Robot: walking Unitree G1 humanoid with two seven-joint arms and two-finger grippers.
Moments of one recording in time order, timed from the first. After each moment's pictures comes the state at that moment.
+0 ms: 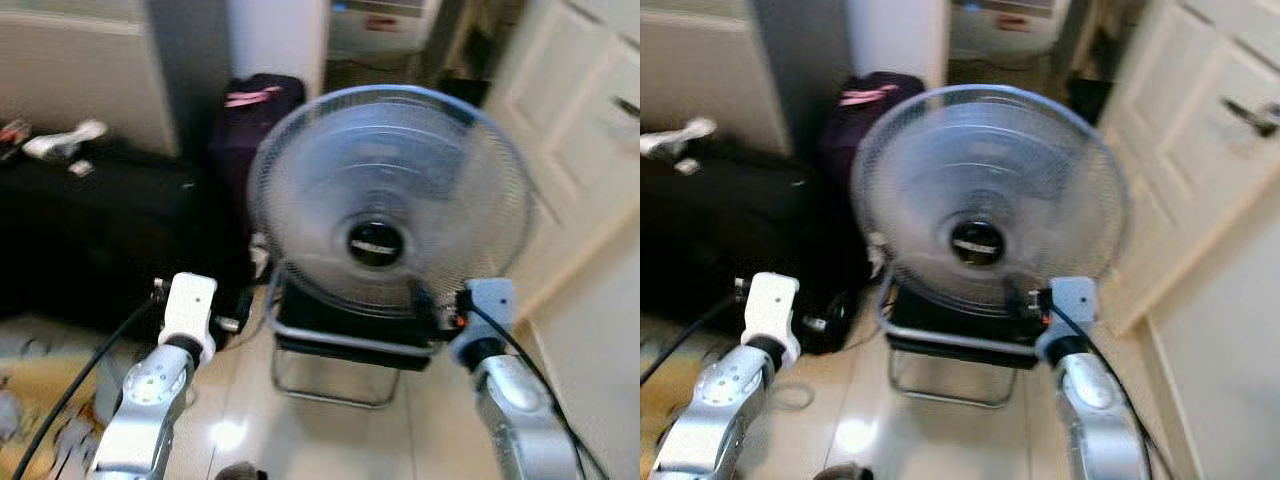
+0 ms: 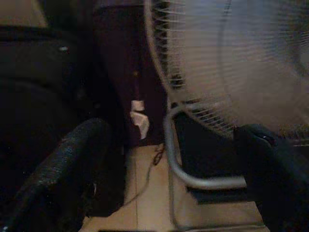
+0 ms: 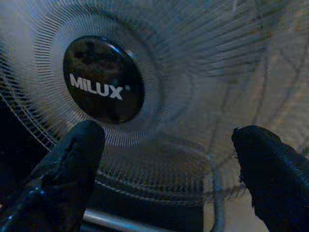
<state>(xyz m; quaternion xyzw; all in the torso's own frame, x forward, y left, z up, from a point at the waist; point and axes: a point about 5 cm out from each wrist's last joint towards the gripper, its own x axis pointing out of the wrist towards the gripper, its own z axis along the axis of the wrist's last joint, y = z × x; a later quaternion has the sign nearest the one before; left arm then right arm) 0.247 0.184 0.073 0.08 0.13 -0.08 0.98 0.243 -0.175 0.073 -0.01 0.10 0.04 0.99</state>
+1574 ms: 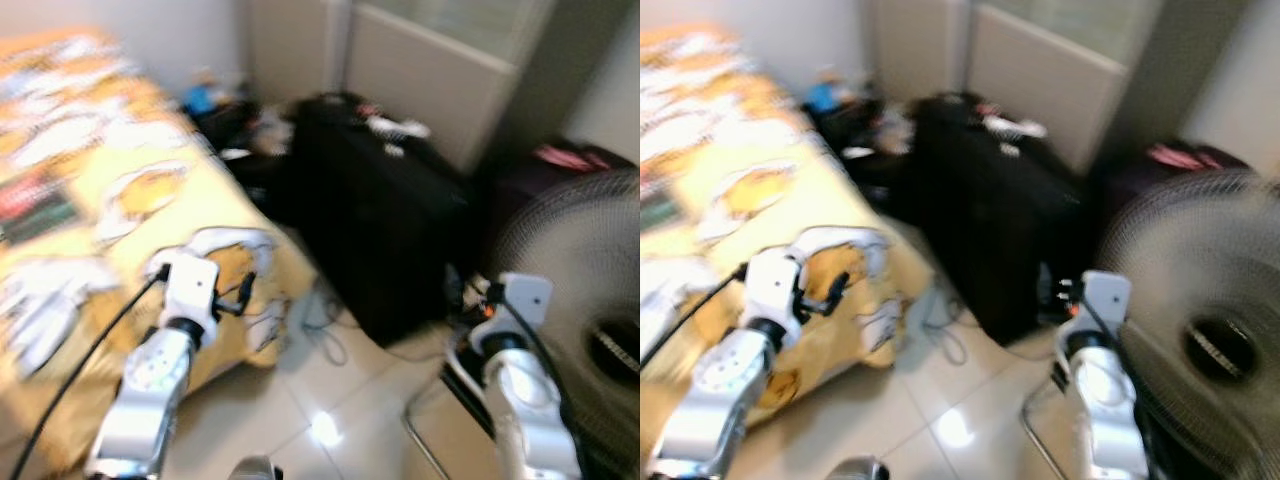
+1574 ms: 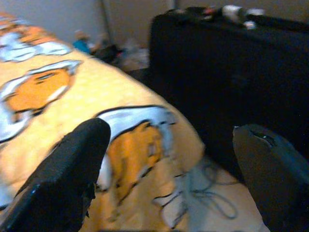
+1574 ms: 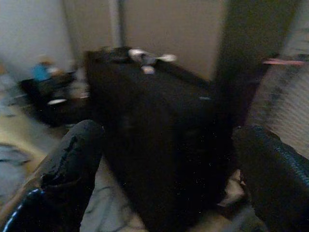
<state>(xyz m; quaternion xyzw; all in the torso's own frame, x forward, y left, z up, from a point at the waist) 0.259 0.183 0.092 0.10 0.09 -0.08 0.99 0.254 -0.181 0.071 0.07 0.04 -0.04 1.00</state>
